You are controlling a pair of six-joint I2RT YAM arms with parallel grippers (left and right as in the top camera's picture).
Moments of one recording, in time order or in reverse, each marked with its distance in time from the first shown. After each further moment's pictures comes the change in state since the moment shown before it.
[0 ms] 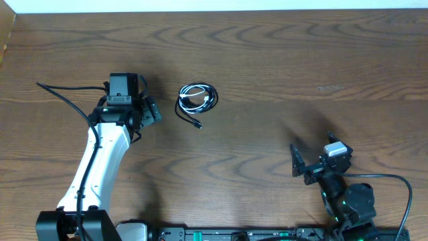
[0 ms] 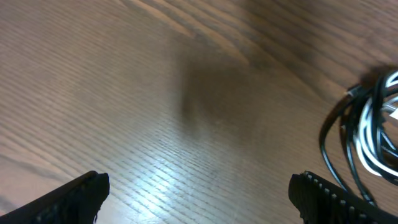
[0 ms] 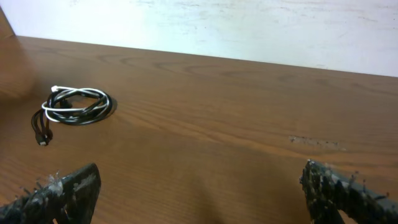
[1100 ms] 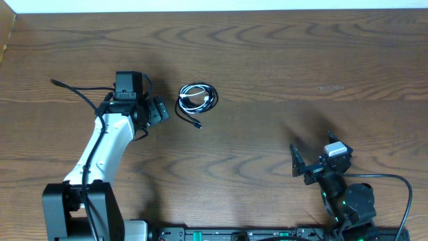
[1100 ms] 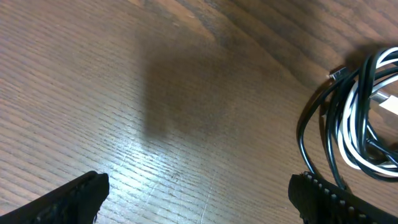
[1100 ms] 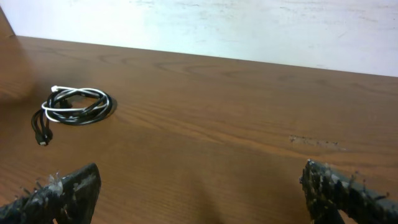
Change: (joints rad) left arm 0.000 0.121 0.000 0.061 0.142 -0.026; right arm 0.000 0.000 0.000 0.000 0.000 0.000
